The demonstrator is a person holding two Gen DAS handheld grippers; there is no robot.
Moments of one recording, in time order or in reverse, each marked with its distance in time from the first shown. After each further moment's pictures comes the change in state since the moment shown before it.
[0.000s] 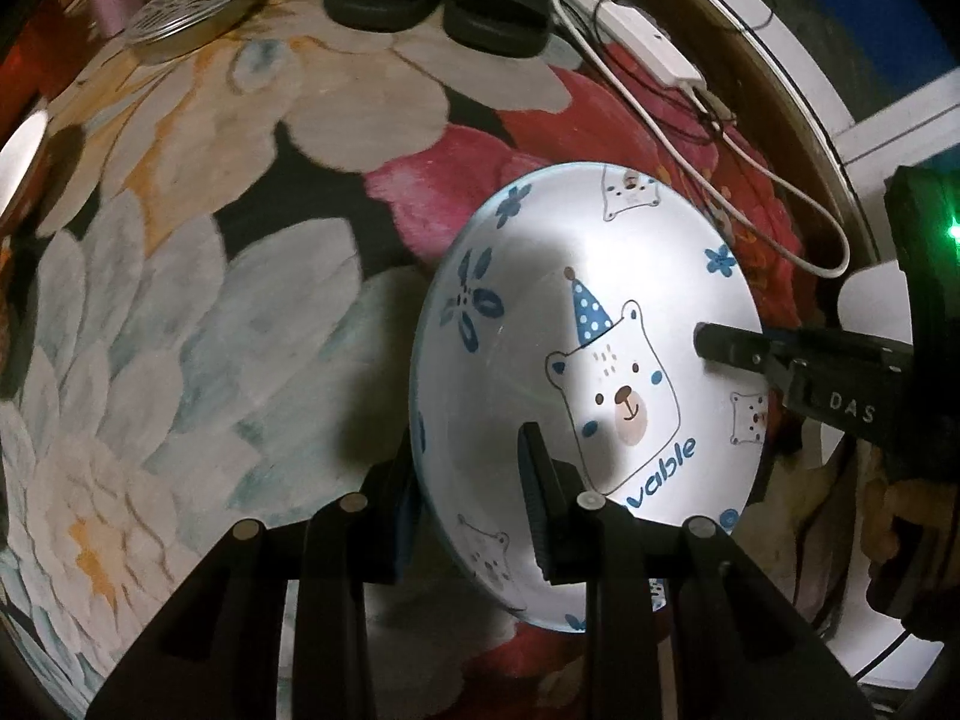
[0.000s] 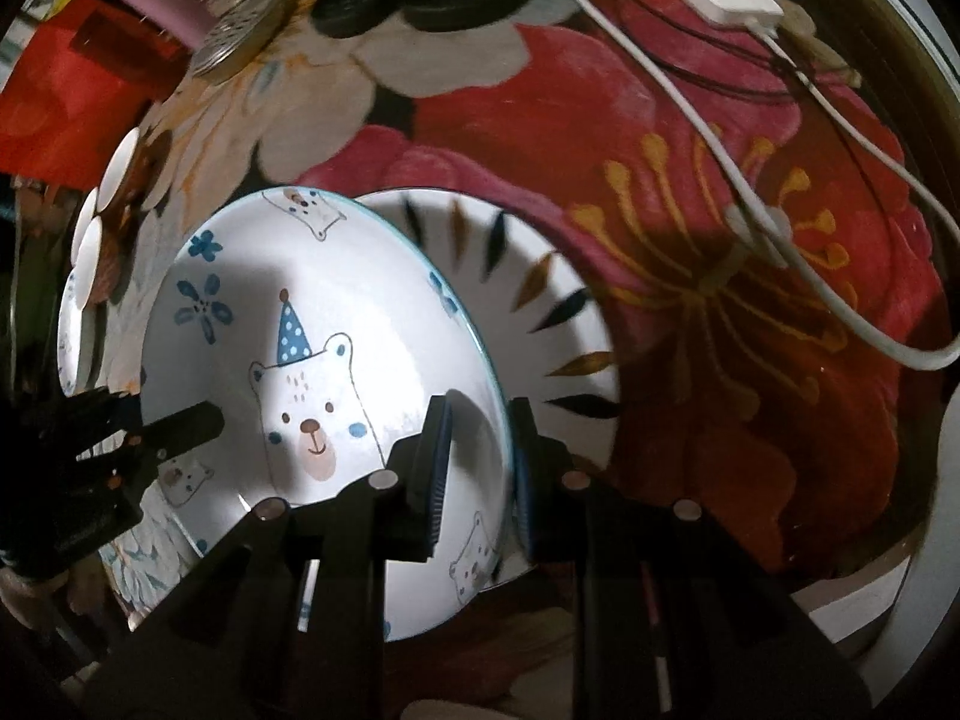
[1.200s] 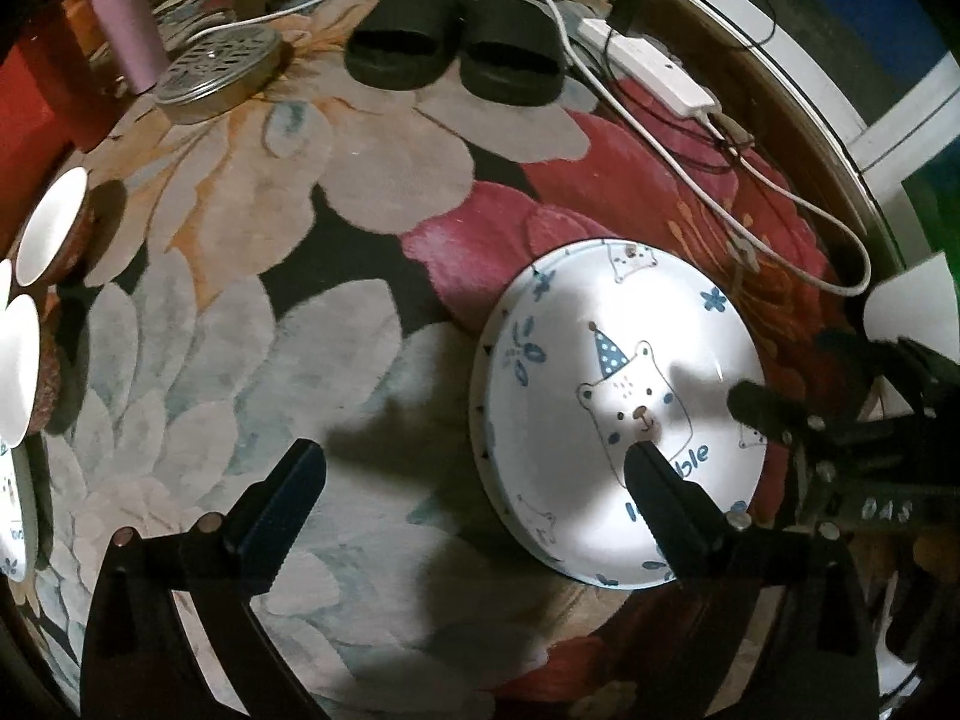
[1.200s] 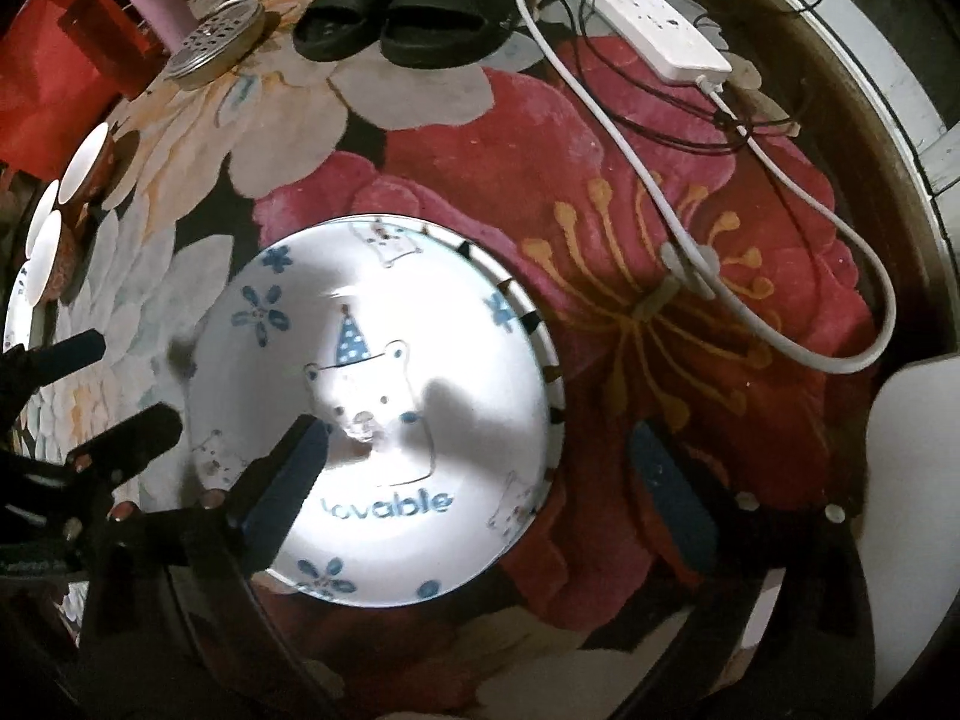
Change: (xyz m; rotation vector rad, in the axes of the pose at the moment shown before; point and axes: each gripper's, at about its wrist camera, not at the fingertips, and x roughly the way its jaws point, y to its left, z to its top) left arm -0.020 -0.002 0.003 0.019 -0.107 0.120; right arm -0.022 0.023 -0.008 -0.051 -0.087 -0.192
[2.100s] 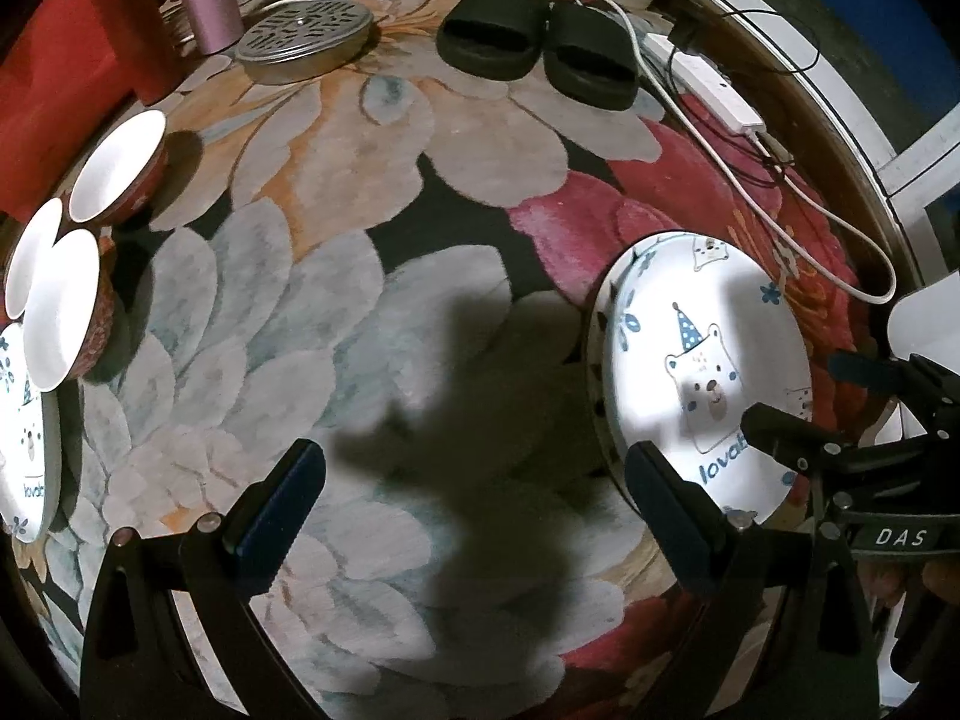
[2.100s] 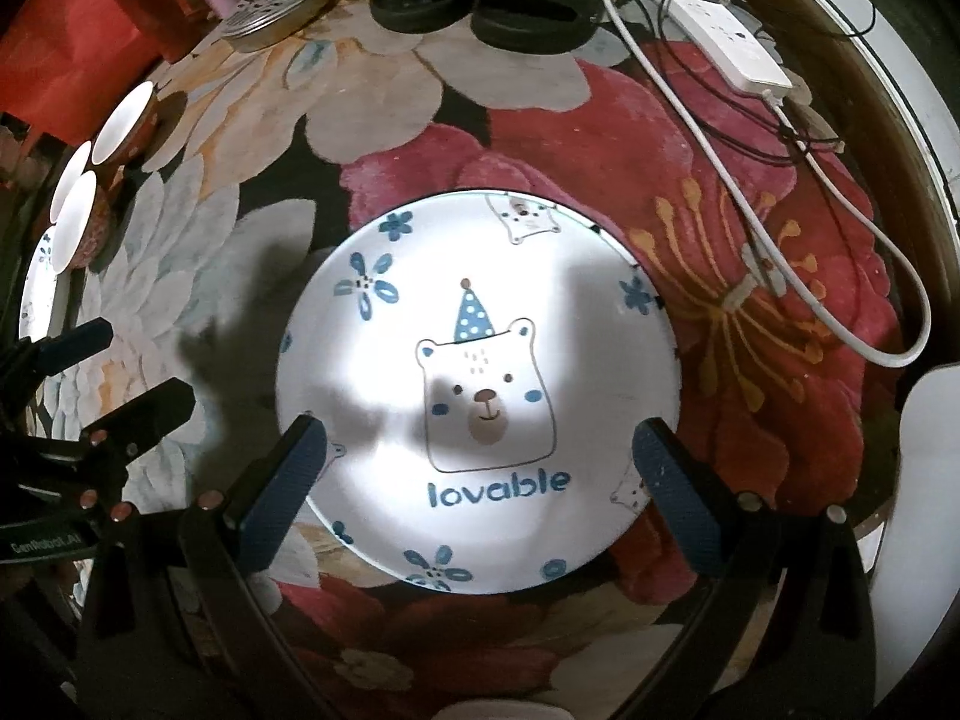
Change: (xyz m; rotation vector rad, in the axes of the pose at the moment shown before) left arm -0.014 0.052 -0.024 -0.068 -0.001 0.045; right arm 0.001 0.057 -0.005 -0.034 0.035 0.027
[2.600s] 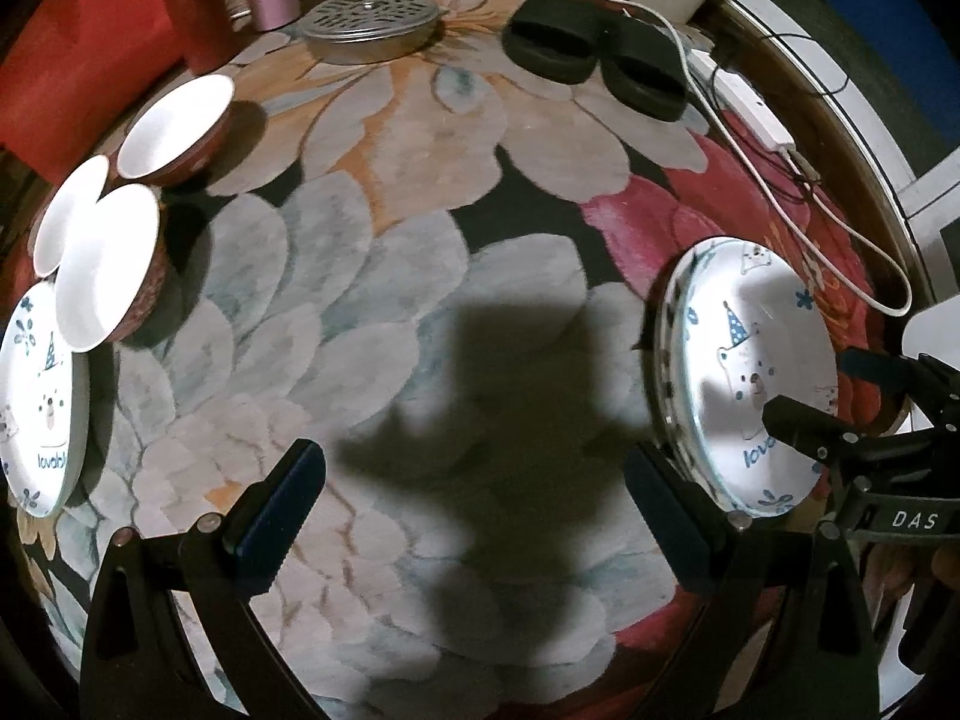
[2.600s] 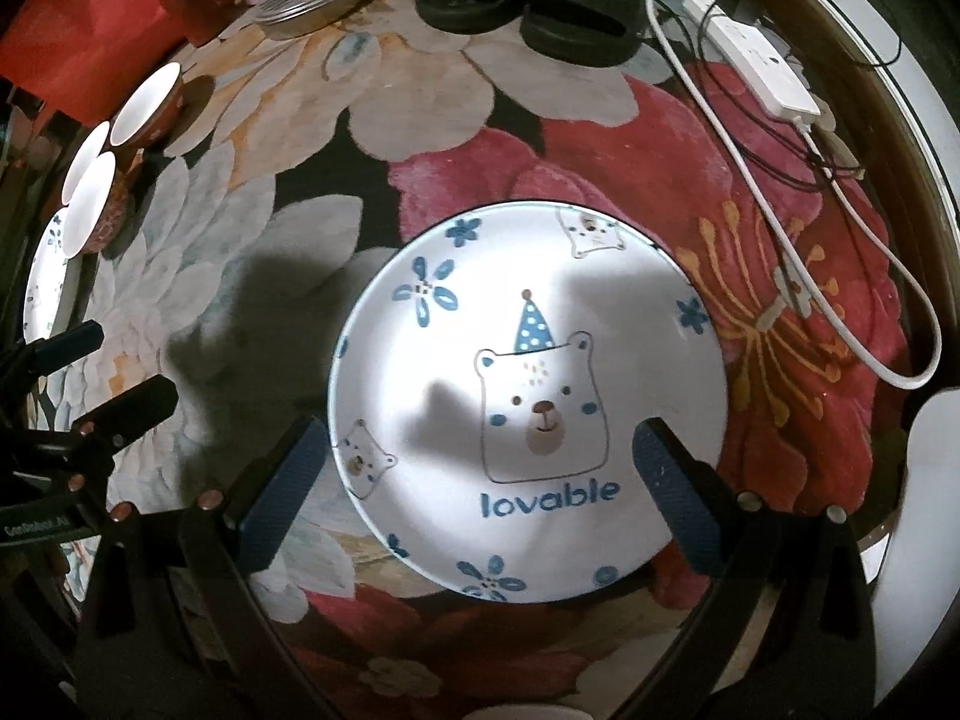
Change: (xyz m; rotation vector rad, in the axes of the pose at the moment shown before) left arm -0.010 0.043 -0.014 -0.055 -0.007 0.028; right arm 0.003 0.030 0.001 -0.041 -0.005 0.001
